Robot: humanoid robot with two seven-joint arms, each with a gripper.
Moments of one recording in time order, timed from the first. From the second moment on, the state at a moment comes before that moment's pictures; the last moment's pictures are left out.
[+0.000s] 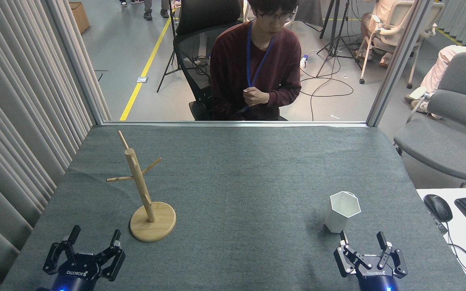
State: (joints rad) left arm 0.10 0.12 0.18 -1.53 -1.47 -0.27 0.25; right arm 0.01 -0.09 -0.07 -1.27 1.39 -0.12 -0.34
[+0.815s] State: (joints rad) left arm 0.08 0.11 0.20 -1.48 -1.46 -0.23 0.25; right arm -0.18 -0.09 -0.06 -1.00 1.39 -0.12 -0.34
